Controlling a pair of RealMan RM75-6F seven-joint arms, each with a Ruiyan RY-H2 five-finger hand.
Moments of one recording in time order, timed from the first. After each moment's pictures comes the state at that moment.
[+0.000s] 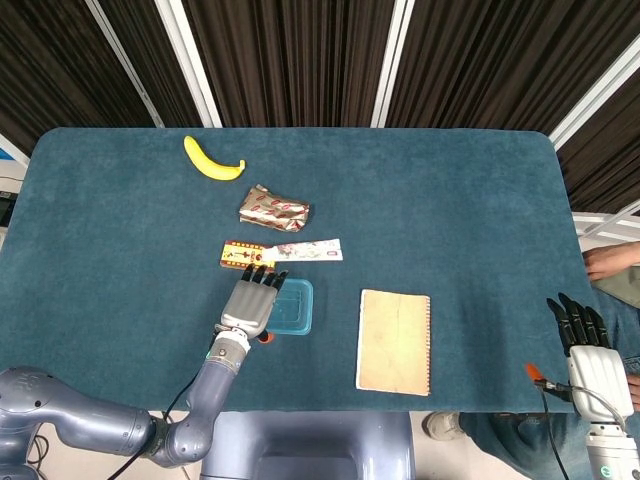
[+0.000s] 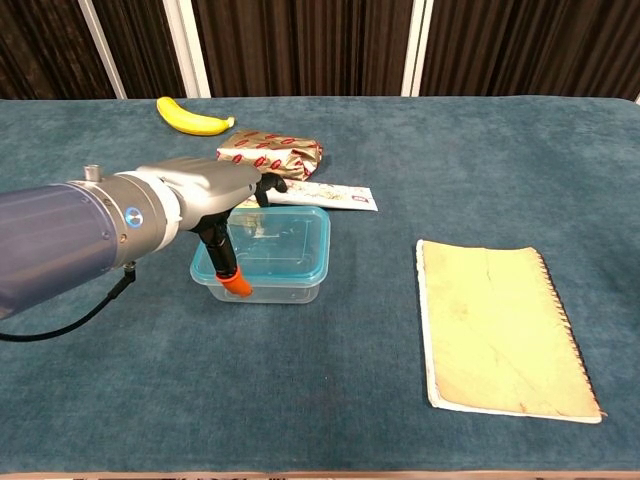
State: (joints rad) left arm -0.99 -1.72 -0.19 -1.80 0.42 1.30 0.97; right arm 0.01 -1.15 0.05 -1.69 -1.52 1.54 -0.02
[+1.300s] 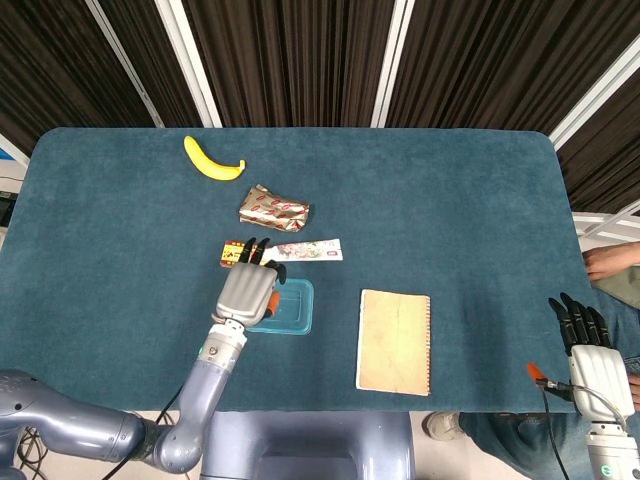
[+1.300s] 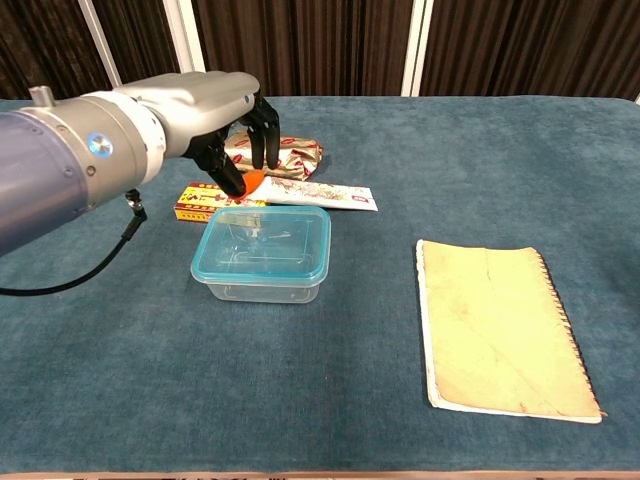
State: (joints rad) left arm -0.96 -1.68 -0.23 -1.88 0.63 1.40 0.91; right arm 0.01 -1.15 0.06 -1.70 -1.51 1.53 -0.01
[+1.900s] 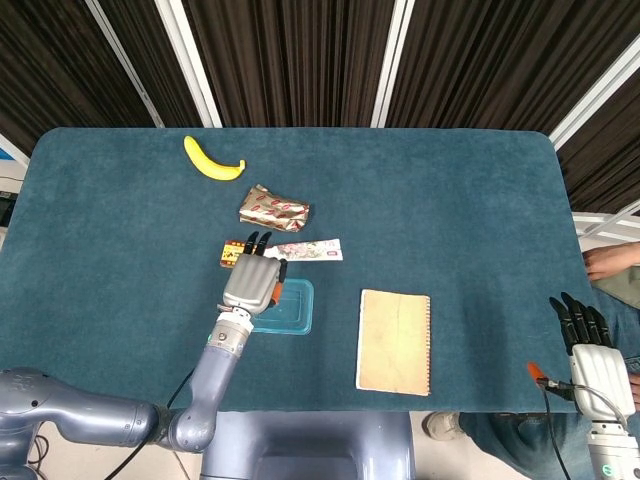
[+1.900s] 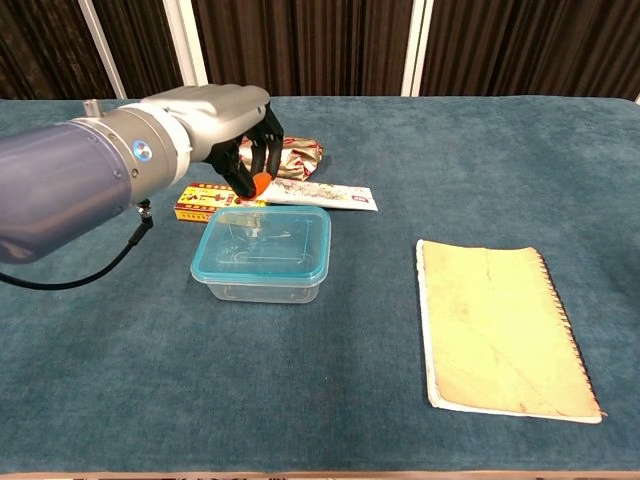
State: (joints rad) left arm -0.98 -1.73 -0.26 -1.74 0.60 1.32 0.90; right arm 0.01 -1.14 0.06 -1.70 -1.50 1.53 0.00
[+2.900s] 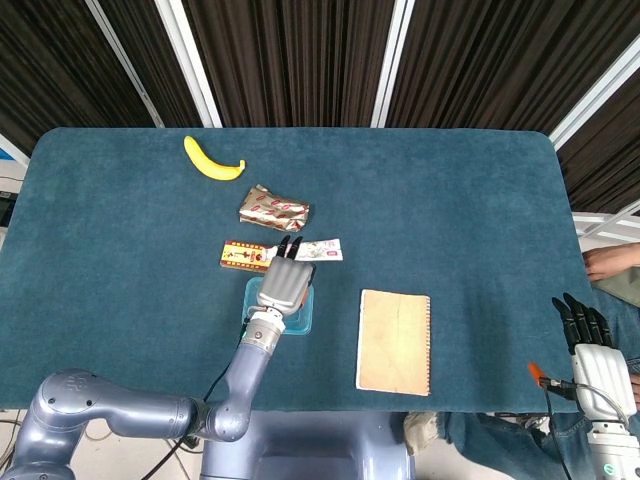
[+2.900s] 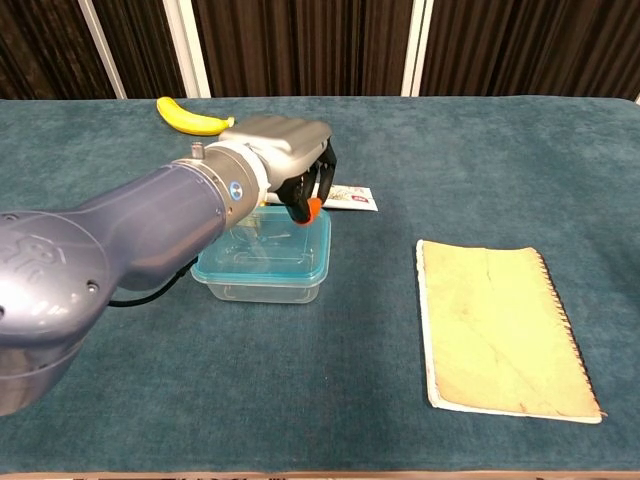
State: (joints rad) left arm -1.07 -1.91 -0.29 -1.49 0.58 1.23 0.95; right arm 0.01 -1.13 0.06 -1.72 -1.48 1.51 0.02
